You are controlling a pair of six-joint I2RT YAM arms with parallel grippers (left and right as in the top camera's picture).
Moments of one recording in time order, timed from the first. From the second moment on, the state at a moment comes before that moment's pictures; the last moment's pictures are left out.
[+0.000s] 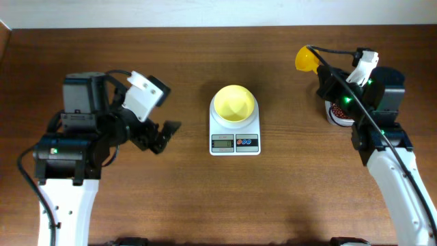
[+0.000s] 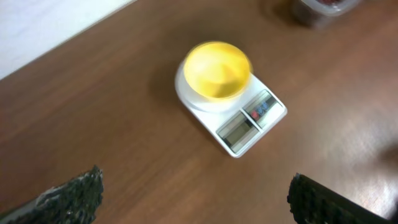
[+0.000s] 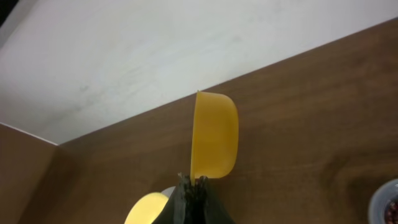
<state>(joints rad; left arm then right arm) -0.03 1.19 1.40 -1.09 0.46 0.54 -0.05 1.33 0.96 -0.03 -0.38 0.48</state>
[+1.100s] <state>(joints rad) -0.19 1.30 1.29 -1.05 0.49 0.79 -0.05 1.18 0.96 -0.26 -0.52 0.36</state>
